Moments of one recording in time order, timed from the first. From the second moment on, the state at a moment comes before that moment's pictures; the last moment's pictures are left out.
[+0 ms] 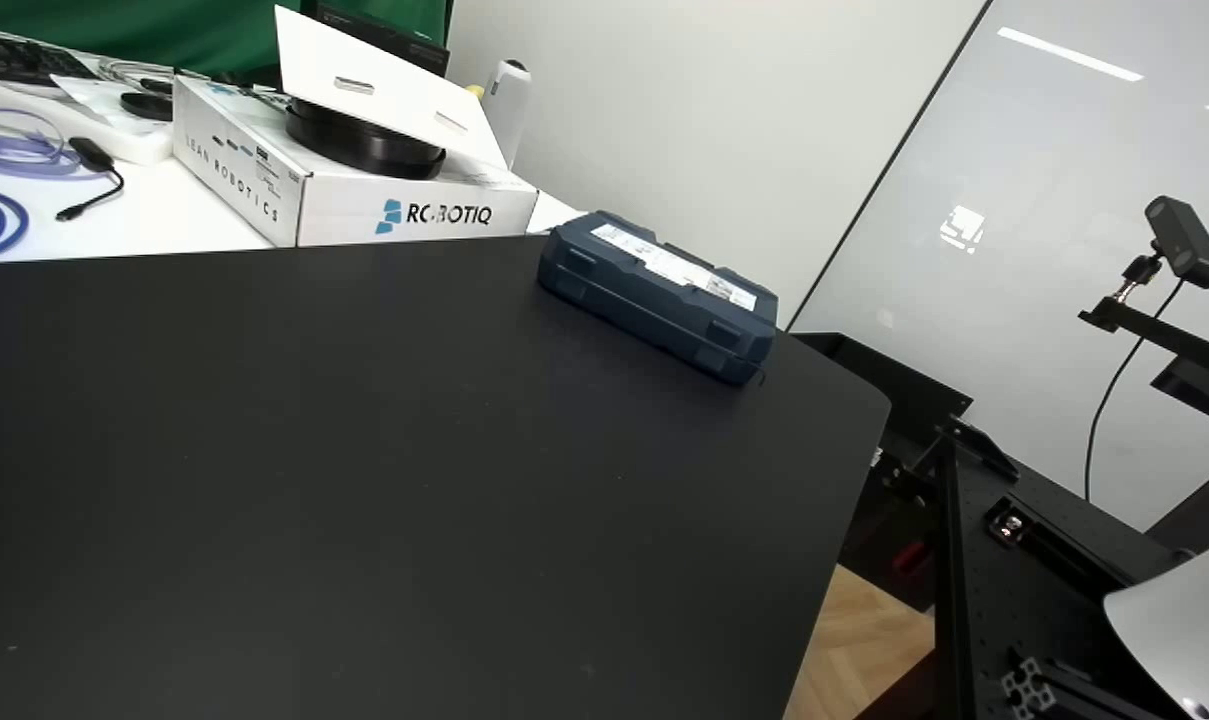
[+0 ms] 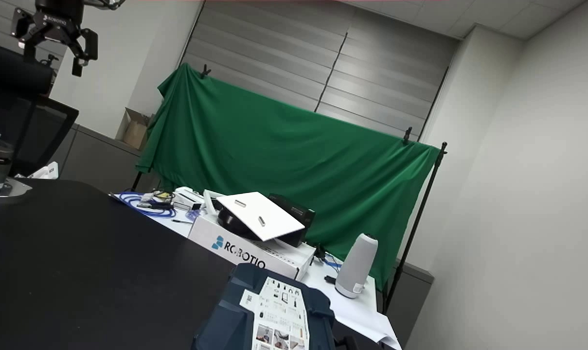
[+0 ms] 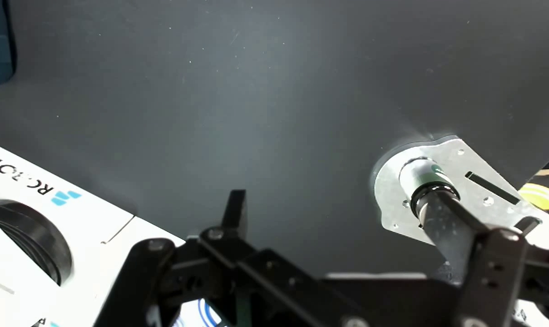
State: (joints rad) arm 0.30 0.15 0.32 -1.89 -0.24 2.10 0.31
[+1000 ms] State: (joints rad) arm 0.43 0.63 0.21 -1.45 -0.31 2.06 0.29
